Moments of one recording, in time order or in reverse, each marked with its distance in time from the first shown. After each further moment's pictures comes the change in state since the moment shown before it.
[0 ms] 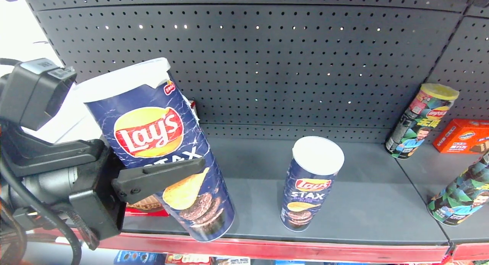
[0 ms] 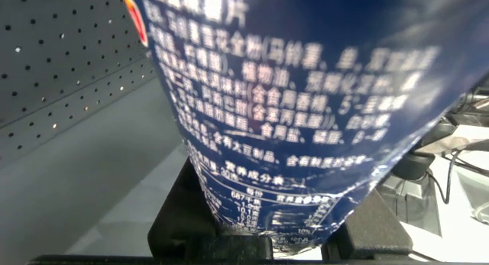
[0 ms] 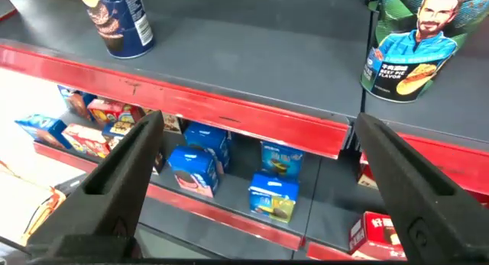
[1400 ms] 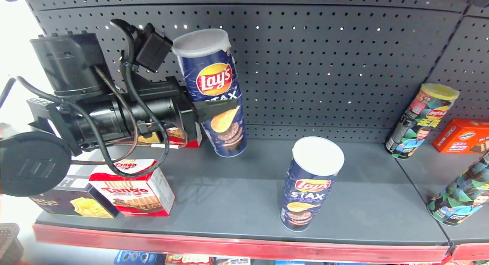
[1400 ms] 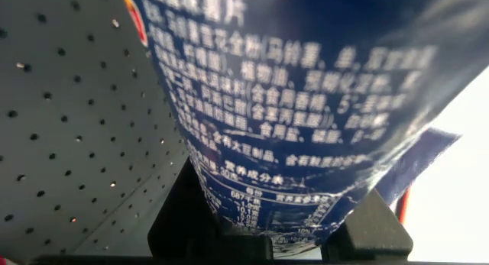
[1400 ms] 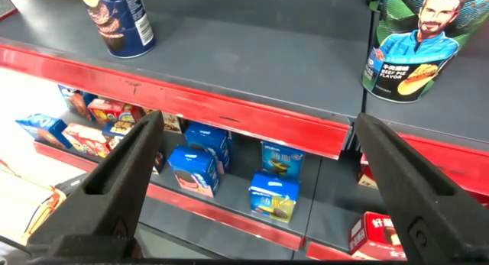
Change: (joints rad) left arm 0.086 0.401 -0.421 0.020 0.004 0.238; right arm 0.001 0.001 0.000 0.000 0.000 0.000
